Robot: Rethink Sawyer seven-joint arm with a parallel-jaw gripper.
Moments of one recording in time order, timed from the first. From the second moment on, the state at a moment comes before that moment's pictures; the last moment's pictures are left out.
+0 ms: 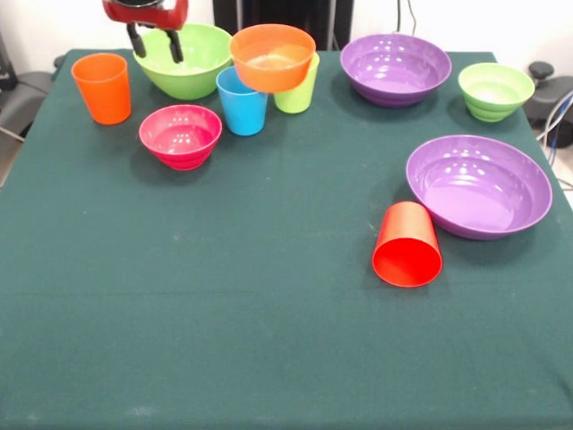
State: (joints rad) arm -0.89 -0.65 0.31 1.86 -0.58 0.70 1.83
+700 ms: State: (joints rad) arm -0.89 -0.60 0.31 1.87 -0.64 0.70 1.83
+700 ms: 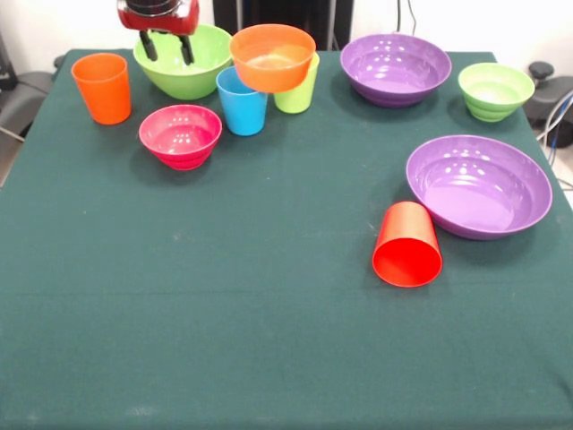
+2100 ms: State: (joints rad) arm -0.90 -0.54 0.31 1.87 -0.71 0.68 1.83
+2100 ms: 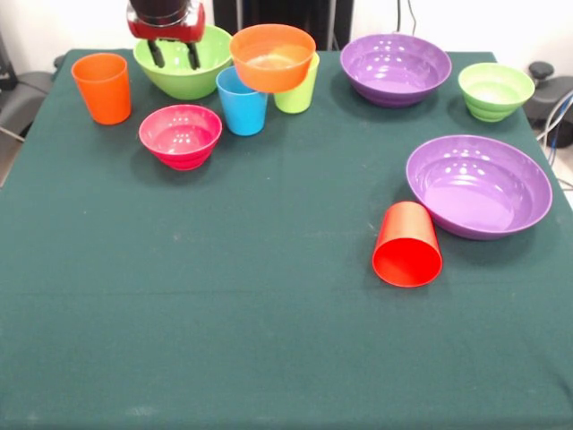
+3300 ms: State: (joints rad) arm -0.90 -0.48 0.31 1.82 -0.73 0.65 1.83
